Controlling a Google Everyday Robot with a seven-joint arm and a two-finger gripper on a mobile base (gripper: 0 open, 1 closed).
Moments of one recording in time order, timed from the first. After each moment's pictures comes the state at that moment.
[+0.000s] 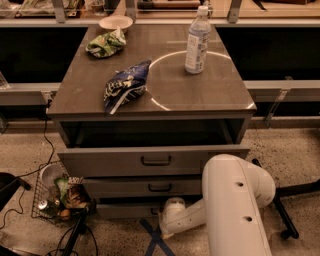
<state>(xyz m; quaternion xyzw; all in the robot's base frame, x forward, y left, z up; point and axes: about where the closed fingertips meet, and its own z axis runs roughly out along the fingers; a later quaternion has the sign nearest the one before) 0.500 -0.024 0.146 -0.77 0.63 0.00 0.11</state>
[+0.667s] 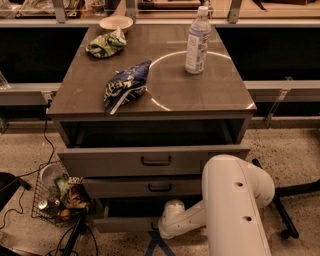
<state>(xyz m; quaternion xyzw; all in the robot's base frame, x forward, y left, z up) 0.499 -0.024 0.145 -0.77 0.63 0.00 0.11</state>
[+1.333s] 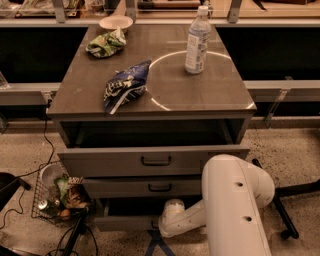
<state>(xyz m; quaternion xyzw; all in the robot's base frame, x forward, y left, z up) 0.498 -0.024 0.145 -0.77 0.63 0.00 0.11</state>
